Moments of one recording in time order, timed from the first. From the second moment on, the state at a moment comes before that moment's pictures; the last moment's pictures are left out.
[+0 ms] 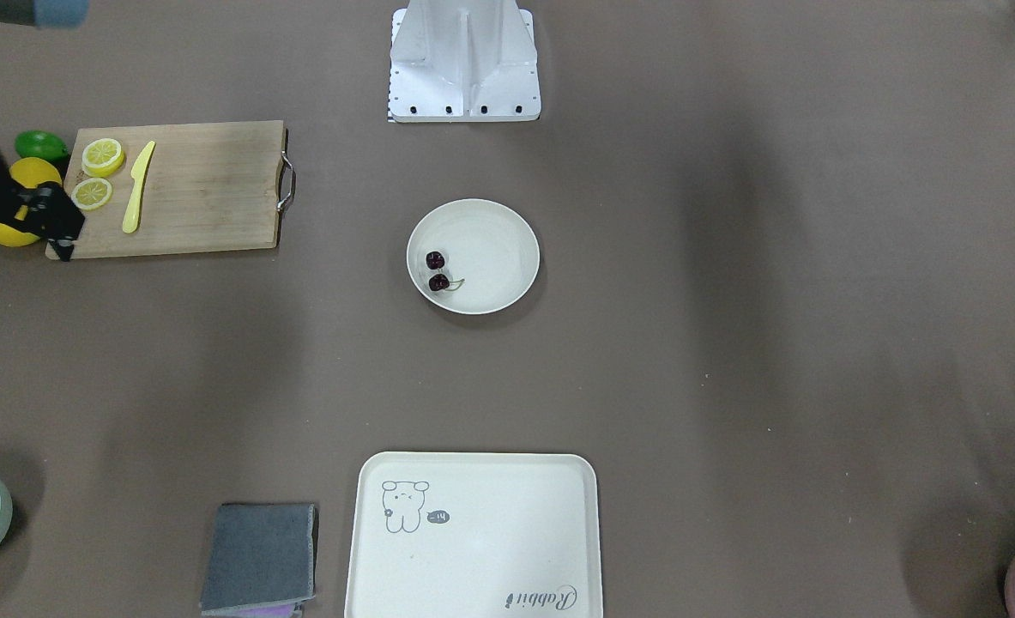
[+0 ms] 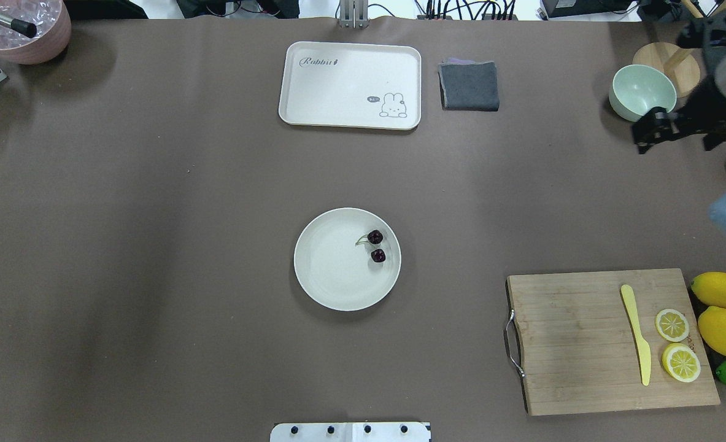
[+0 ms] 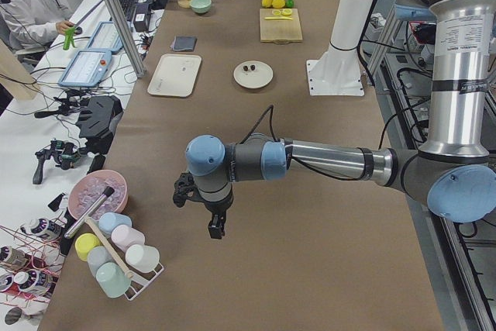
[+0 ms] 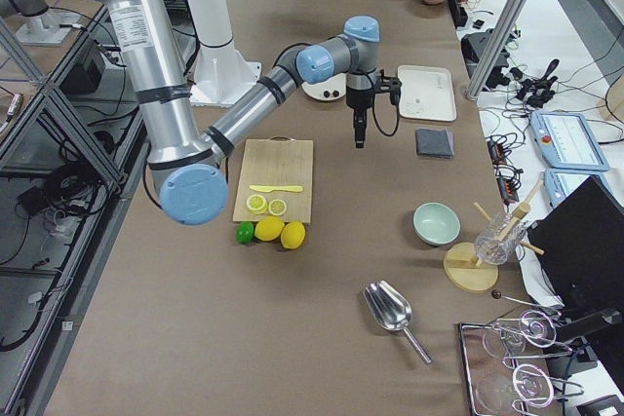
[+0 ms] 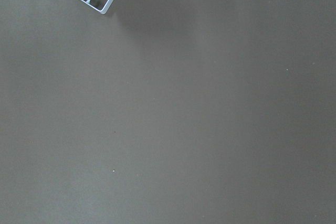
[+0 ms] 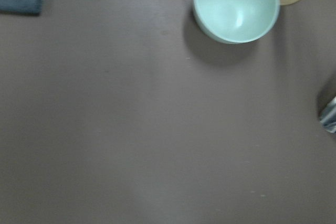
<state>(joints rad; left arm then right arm) -1.61 -1.54 -1.71 -1.38 -2.32 0.20 1.12 -1.39 2.07 -1.88 2.05 0.57</state>
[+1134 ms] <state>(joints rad) -1.60 -1.53 -1.72 -1.38 -2.32 0.20 1.45 -1.70 1.84 -1.81 2.21 0.00</state>
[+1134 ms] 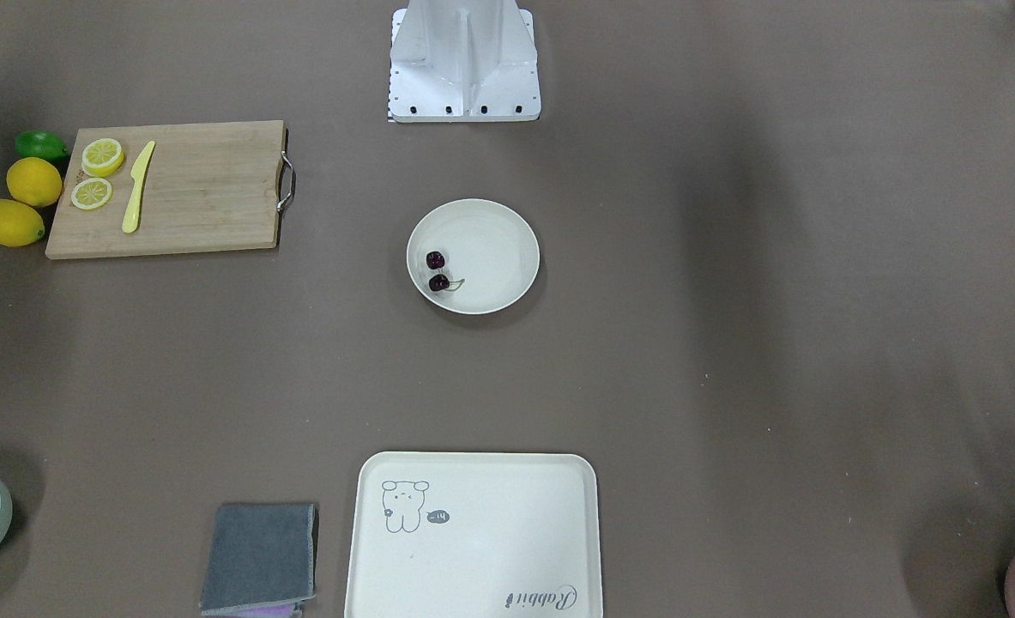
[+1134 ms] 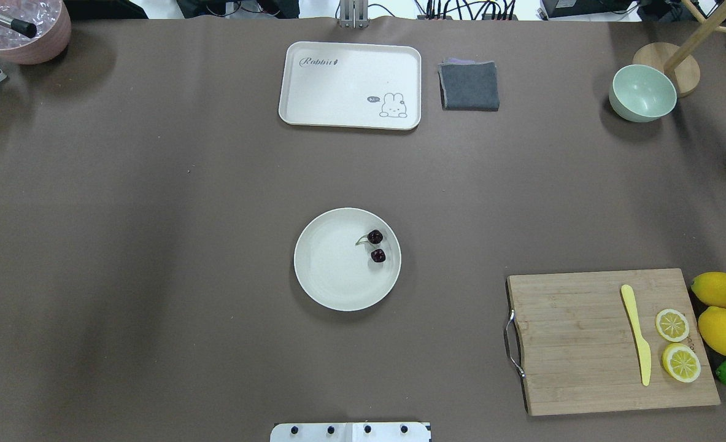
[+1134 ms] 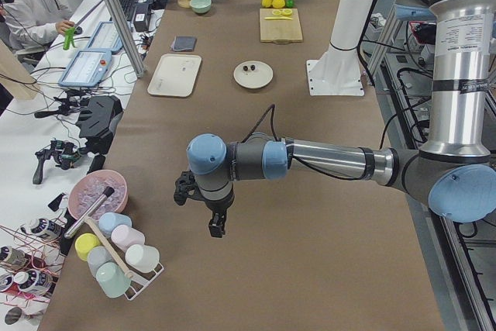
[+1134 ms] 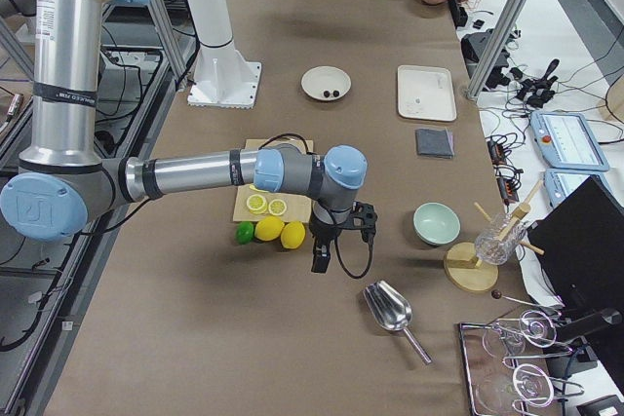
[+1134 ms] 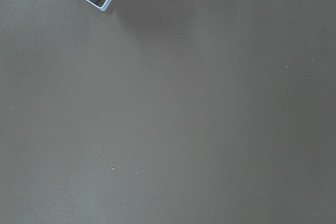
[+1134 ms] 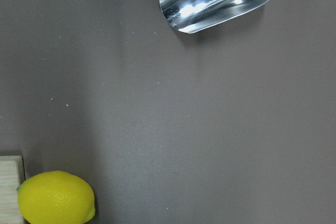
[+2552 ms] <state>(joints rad) -1.60 -1.53 -1.72 -1.42 -2.32 0.20 1.51 -1.76 1.86 -1.70 2.26 0.00</state>
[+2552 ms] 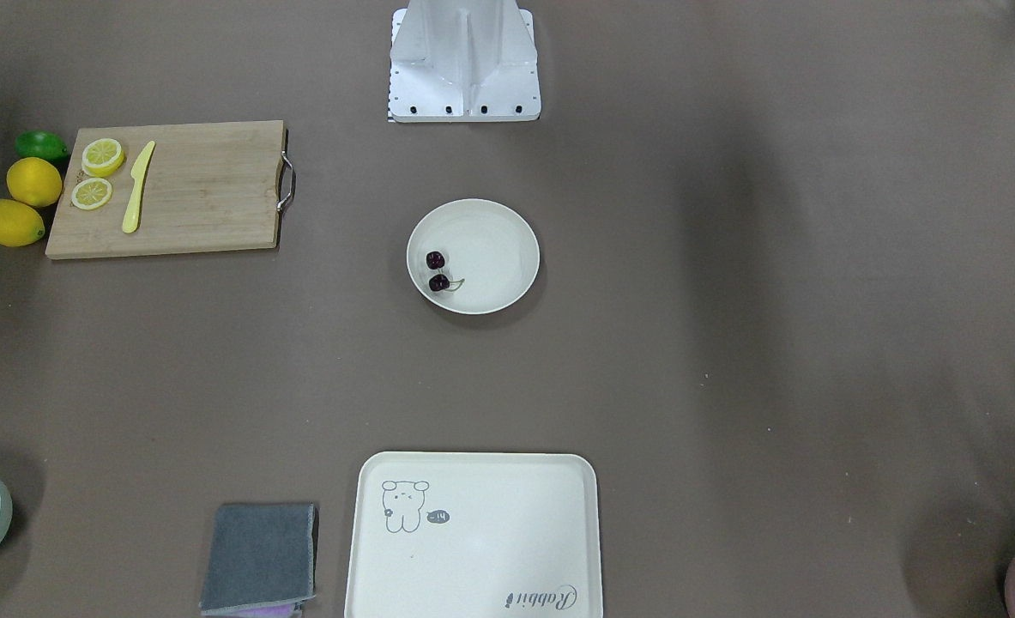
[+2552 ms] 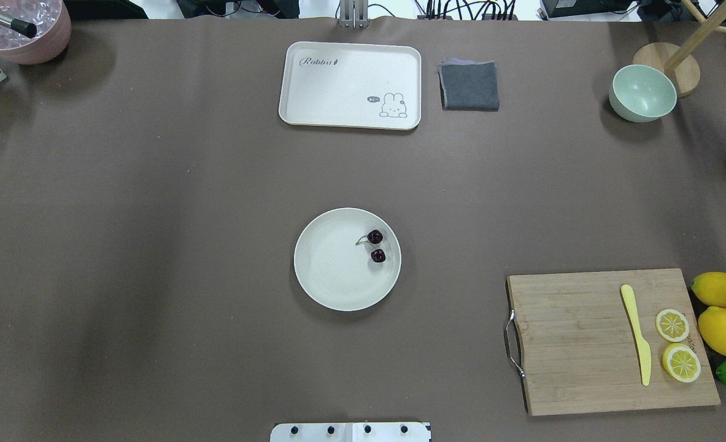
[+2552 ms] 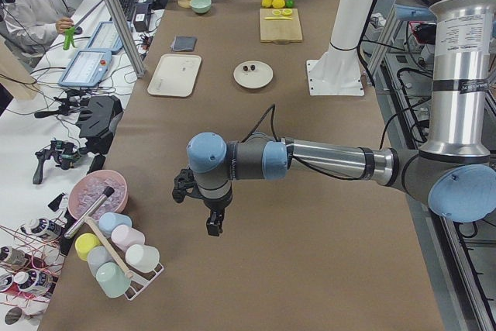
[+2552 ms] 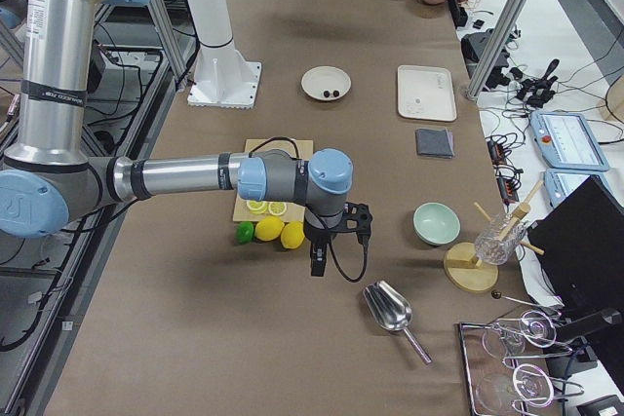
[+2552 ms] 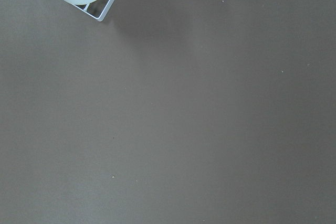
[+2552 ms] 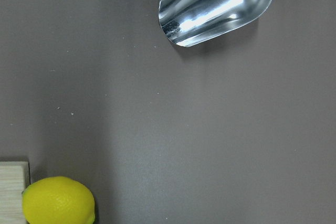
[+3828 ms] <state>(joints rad) -1.60 -1.54 -1.72 -1.42 -2.32 0.20 1.53 -1.74 1.88 -1.70 2.32 0.00</state>
